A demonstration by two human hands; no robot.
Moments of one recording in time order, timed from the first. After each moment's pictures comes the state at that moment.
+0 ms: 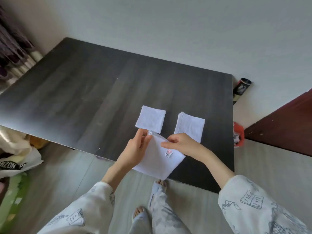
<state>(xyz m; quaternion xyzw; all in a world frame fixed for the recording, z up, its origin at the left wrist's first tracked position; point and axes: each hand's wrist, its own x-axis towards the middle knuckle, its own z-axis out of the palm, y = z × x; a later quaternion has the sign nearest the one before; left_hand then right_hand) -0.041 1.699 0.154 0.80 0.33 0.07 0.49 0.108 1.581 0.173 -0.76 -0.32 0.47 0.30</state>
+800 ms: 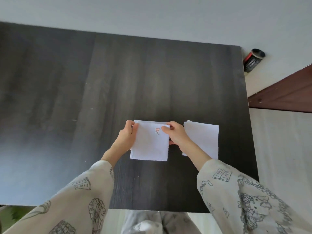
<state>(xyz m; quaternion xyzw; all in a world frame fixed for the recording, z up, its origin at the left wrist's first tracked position) 0.107 1.879 0.045 0.75 0.39 -0.14 0.52 0.214 1.726 0.047 -0.78 0.02 0.43 0.44</state>
